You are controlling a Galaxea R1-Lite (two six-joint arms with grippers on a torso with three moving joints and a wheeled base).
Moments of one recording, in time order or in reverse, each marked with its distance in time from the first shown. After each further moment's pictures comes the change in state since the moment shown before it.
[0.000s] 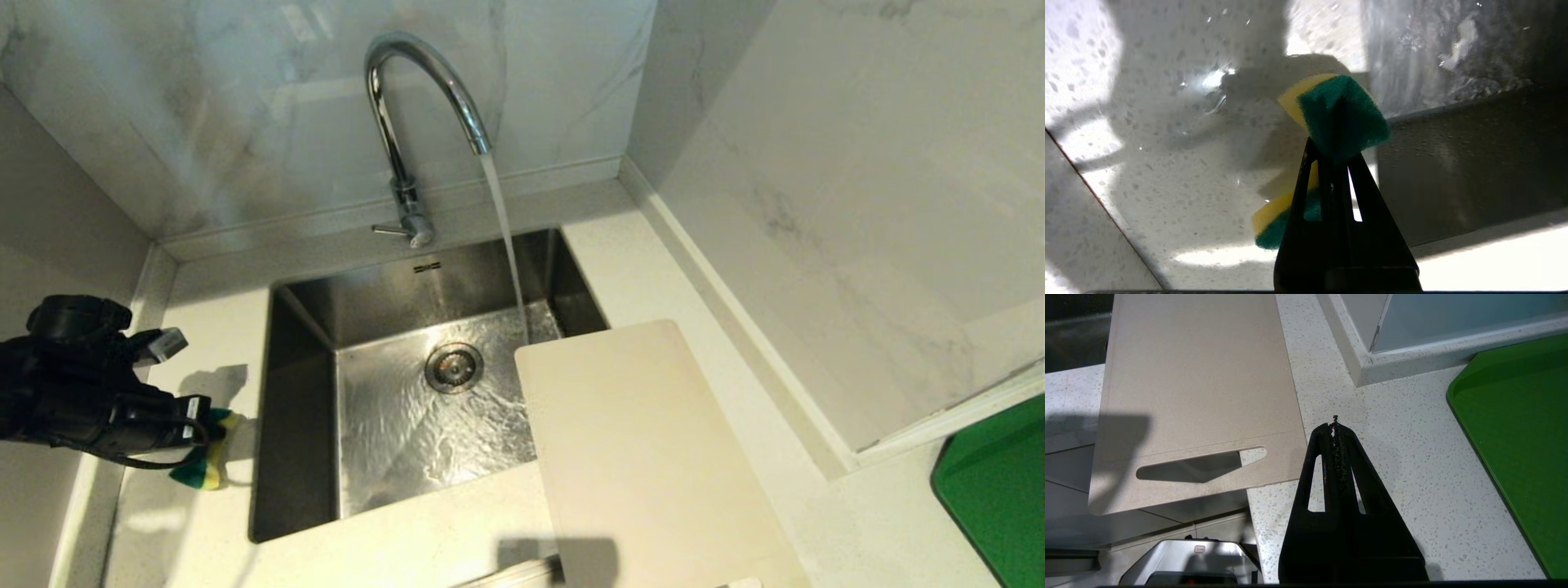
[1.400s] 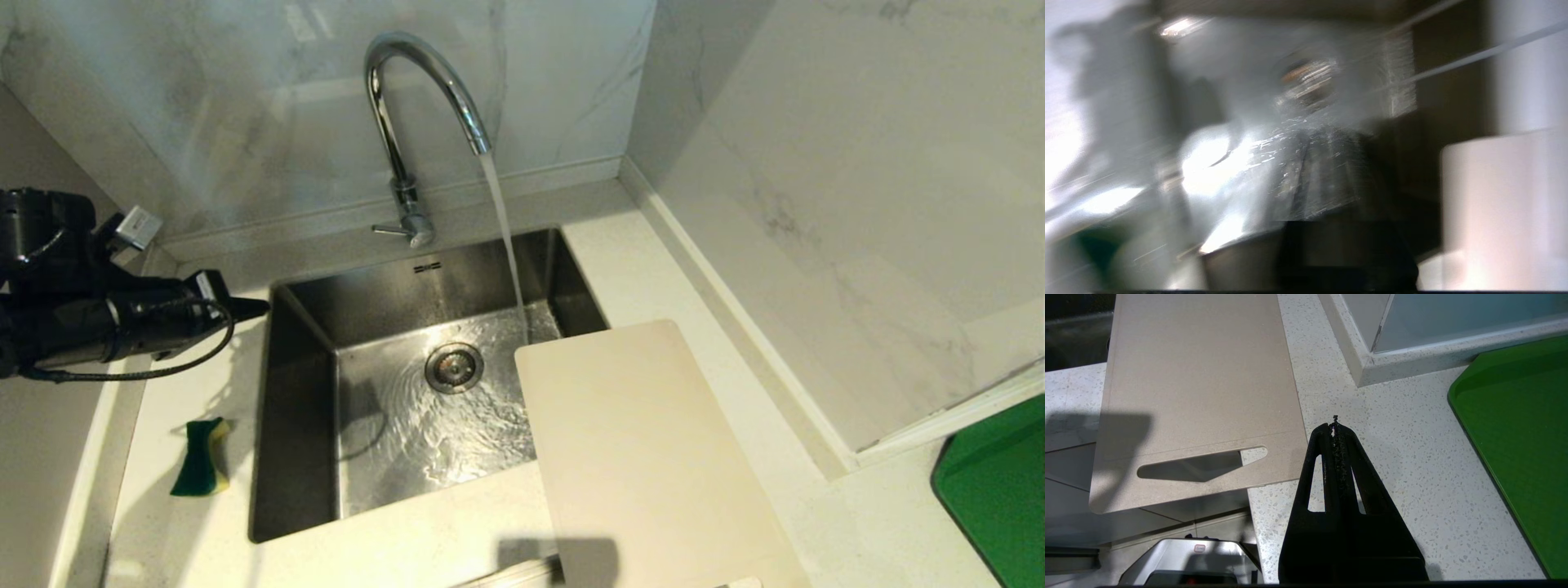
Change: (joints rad) left arm -0.212 -0.160 -0.081 -0.317 -0.027 -0.430; right arm 0.000 0.001 0.000 0.000 0.006 -0.004
